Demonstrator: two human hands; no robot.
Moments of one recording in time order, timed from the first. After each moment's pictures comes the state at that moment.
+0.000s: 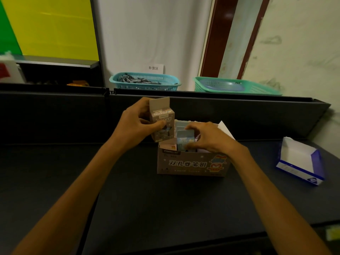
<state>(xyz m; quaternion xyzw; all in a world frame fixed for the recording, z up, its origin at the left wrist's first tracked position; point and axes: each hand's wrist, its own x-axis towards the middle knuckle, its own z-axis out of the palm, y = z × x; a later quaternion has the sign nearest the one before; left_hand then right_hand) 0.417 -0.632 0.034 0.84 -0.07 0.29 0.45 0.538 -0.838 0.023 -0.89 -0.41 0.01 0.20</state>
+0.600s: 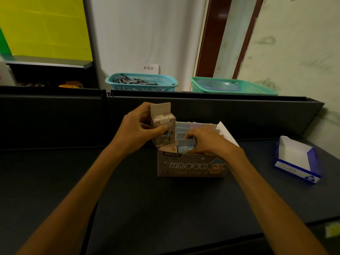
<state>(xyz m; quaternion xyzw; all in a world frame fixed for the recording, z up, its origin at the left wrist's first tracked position) 0.424 -0.626 0.027 0.85 -0.09 0.27 0.45 0.545 -0.828 0.011 -0.92 -0.39 -0.01 0.07</state>
